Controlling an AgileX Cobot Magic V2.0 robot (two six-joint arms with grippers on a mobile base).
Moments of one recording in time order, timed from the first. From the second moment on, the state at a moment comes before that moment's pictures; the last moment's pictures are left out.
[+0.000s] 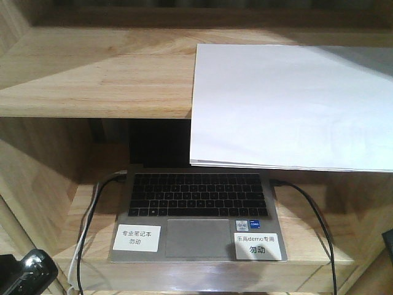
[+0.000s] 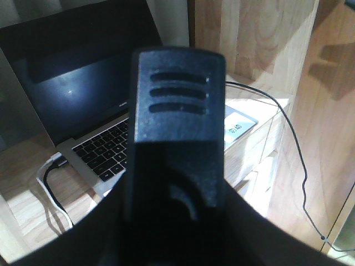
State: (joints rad) left arm -0.43 0.14 -0.44 -0.43 0.74 0.45; right arm 0.30 -0.02 0.04 -0.26 -0.23 1.63
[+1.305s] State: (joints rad) left arm -0.43 0.14 -0.44 -0.43 0.74 0.45; right arm 0.31 0.80 -0.24 -0.25 -0.81 1.55
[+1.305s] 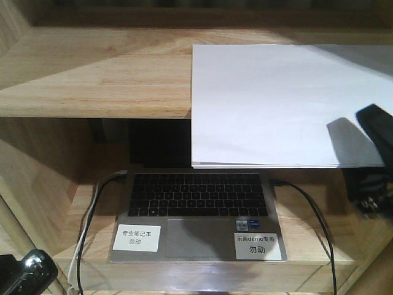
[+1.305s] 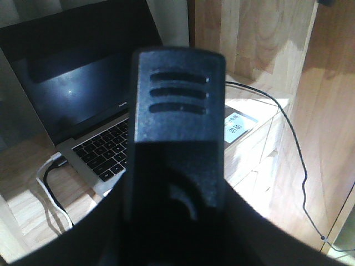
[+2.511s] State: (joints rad) left arm -0.43 0.14 -0.44 -0.43 0.75 0.45; right arm 0.31 0.18 0.00 -0.34 -0.84 1.50
